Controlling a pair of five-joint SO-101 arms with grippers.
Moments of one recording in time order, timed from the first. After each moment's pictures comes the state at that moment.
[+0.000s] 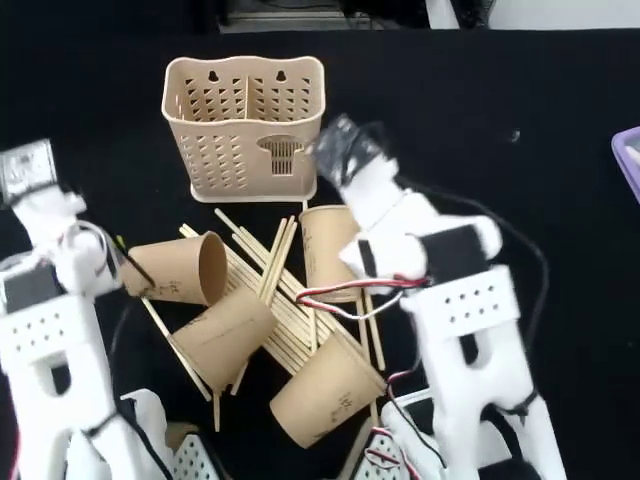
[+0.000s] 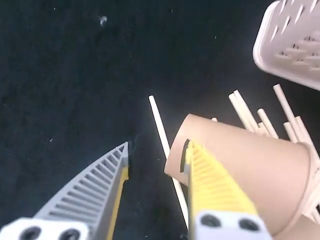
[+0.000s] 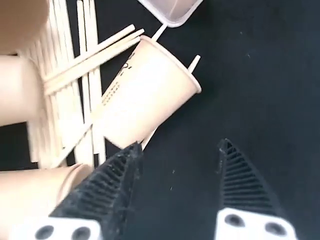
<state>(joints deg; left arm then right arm) -27.5 -50.9 49.1 64.1 -3.1 -15.5 -37.8 29.3 81.0 28.4</state>
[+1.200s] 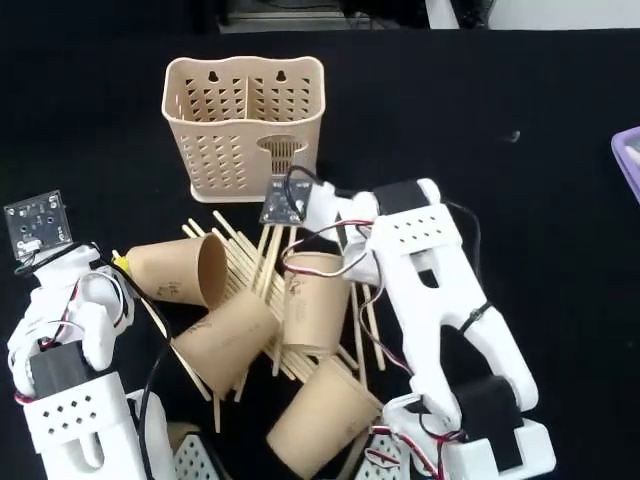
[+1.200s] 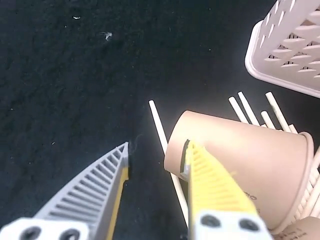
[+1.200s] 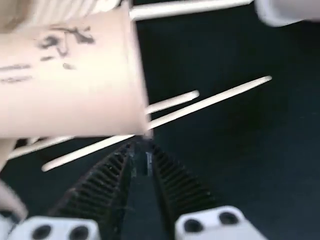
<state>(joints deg) -27.4 -77.0 65.3 63.1 -3.2 -14.9 -13.7 28.5 77.1 61.8</state>
